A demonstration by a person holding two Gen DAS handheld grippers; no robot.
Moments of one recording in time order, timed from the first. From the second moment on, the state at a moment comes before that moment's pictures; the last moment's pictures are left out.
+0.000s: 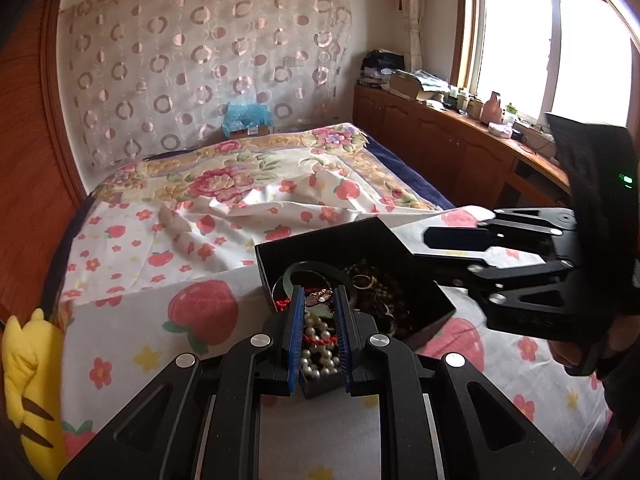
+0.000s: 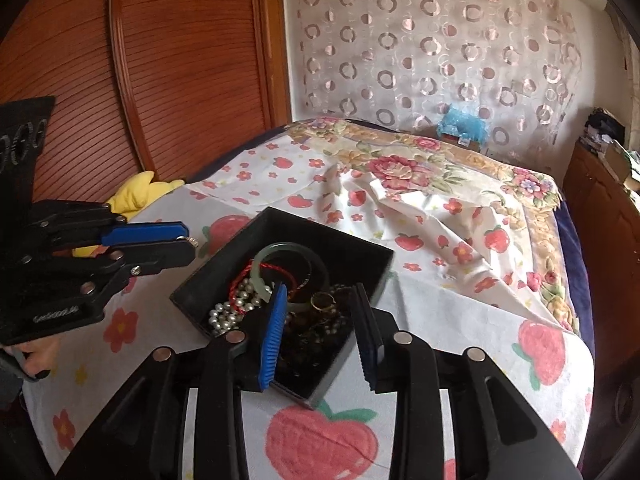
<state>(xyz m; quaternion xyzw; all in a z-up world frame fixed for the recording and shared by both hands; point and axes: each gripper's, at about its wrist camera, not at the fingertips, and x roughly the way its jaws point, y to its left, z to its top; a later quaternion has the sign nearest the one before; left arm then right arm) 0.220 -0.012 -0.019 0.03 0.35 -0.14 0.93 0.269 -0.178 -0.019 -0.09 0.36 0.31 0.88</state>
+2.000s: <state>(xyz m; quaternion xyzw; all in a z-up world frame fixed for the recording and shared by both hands) 0.059 -0.020 0.047 0.01 0.27 -0.01 0.96 0.087 -0.253 0.052 0.00 0.23 0.18 0.96</state>
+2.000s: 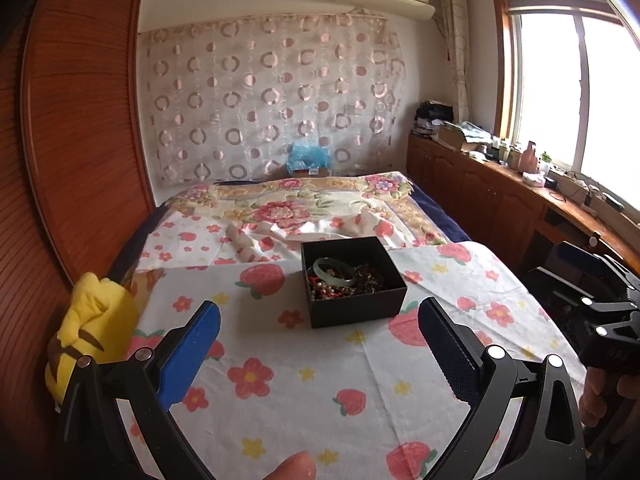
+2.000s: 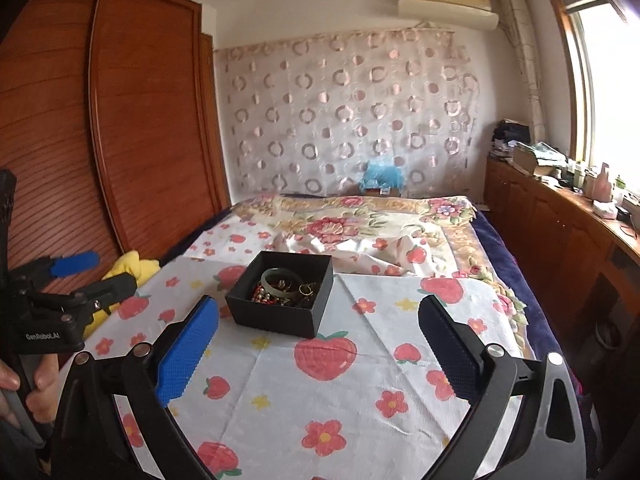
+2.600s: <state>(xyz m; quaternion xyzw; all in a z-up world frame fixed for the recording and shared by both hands) 0.059 -0.014 0.036 0.00 0.28 -0.01 0.96 0.082 -0.254 0.049 -0.01 0.23 0.17 0.96</state>
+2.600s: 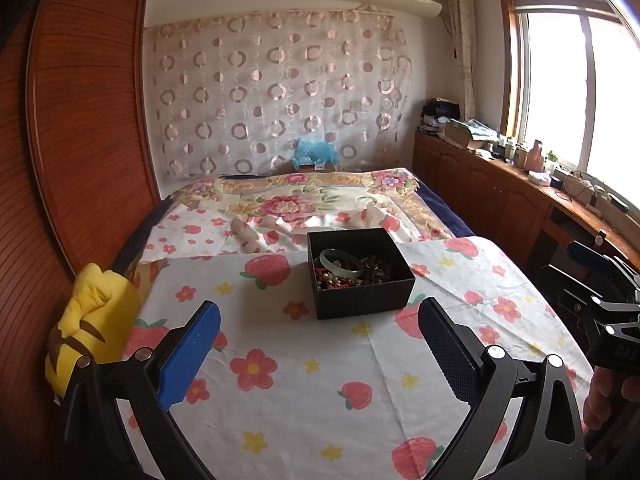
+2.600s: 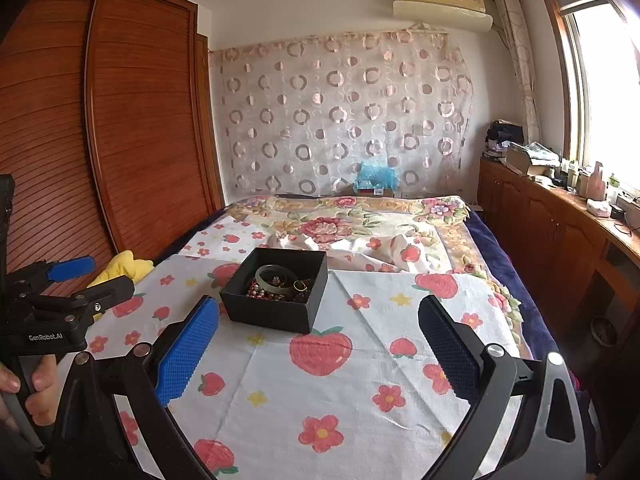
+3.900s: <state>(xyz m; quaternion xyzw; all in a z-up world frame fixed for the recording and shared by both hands) 0.058 -0.022 0.037 0.01 0.27 -0.01 0.96 0.080 -0.256 0.045 -0.01 0.23 0.17 0.96</state>
